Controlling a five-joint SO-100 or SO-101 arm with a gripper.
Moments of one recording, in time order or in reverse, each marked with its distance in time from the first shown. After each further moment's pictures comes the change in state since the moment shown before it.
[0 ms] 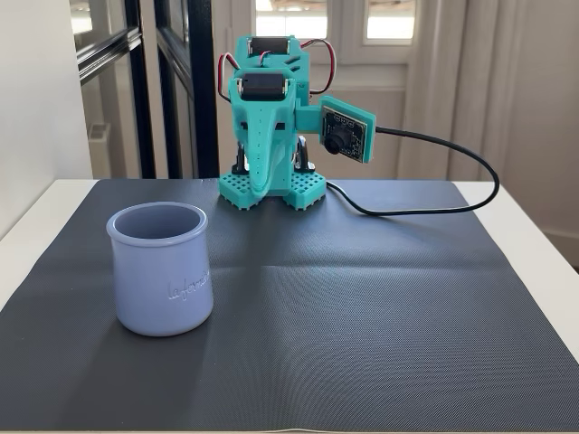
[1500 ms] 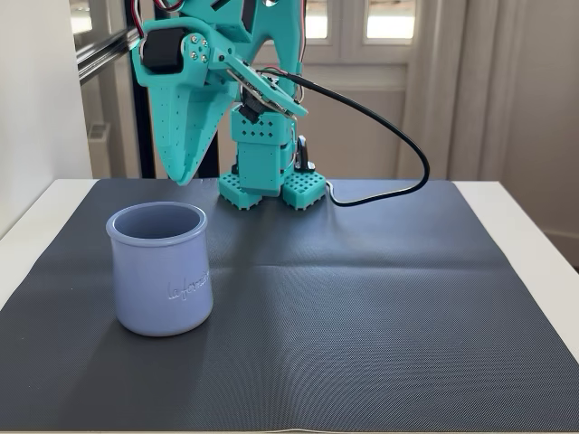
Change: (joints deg) arm 11.8 -72.9 -65.3 20.0 14.2
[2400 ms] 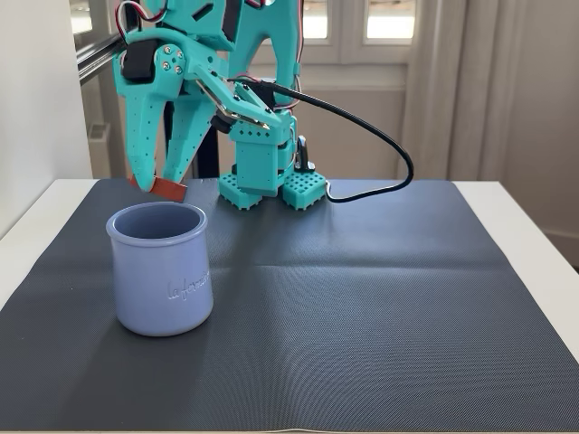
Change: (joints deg) arm 4.7 -9.1 -3.1 -0.3 9.4
